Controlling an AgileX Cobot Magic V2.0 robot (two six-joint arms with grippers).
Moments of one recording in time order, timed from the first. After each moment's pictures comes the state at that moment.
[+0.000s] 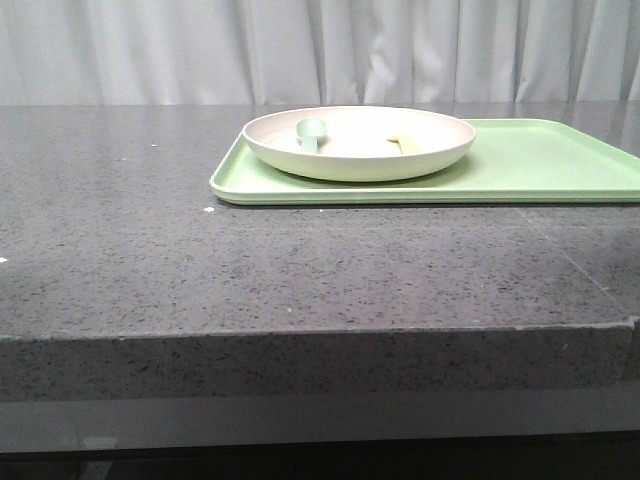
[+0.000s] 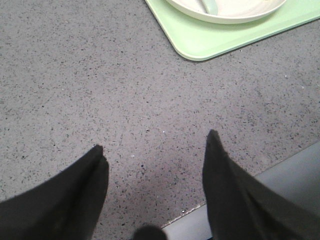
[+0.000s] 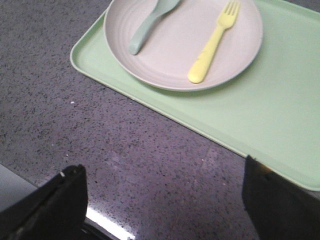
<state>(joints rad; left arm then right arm) -0.36 0.83 -0.88 -0.16 0.85 0.15 0.39 1.06 -1.10 0.16 0.84 -0.12</state>
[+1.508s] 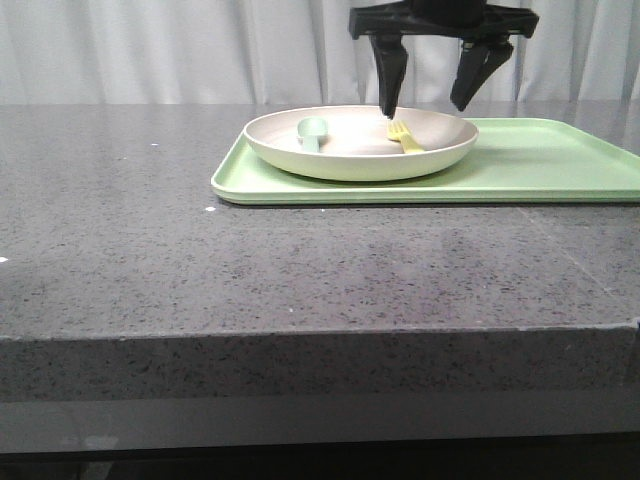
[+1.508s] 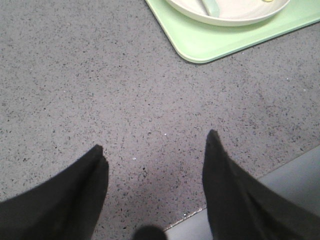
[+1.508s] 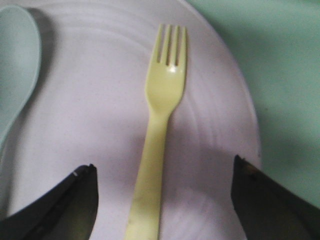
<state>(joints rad) -0.36 0.83 -0.88 -0.16 0.84 0.15 0.34 2.14 -2.14 -0.04 1.18 0.23</state>
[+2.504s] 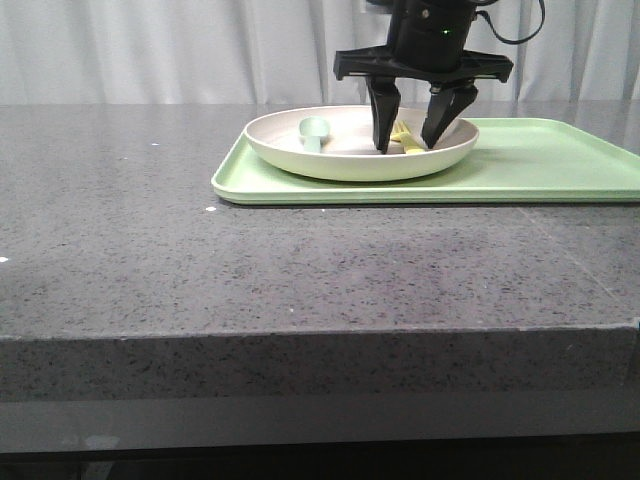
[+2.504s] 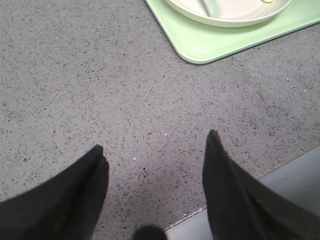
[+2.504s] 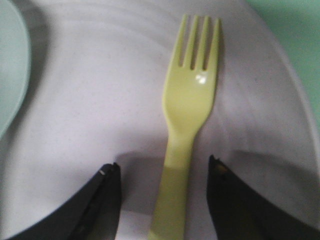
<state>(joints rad) -0.36 0.83 -0.88 -0.16 0.84 0.15 0.34 2.22 -2.15 0.01 1.15 0.23</state>
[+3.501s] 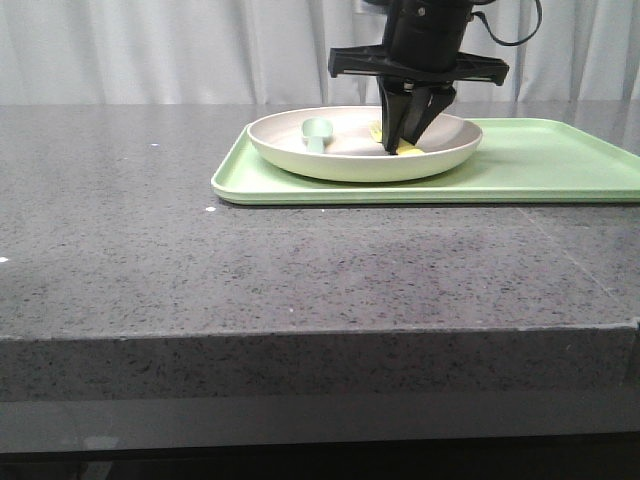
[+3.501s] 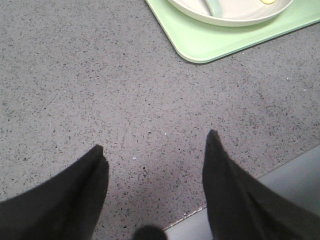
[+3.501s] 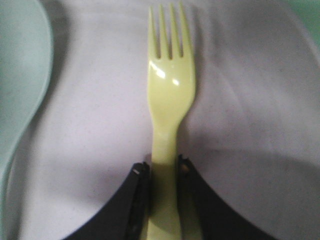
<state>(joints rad) -0.36 0.83 -0.88 -0.16 0.84 0.15 0.35 2.21 -2.15 0.04 1.17 0.23</state>
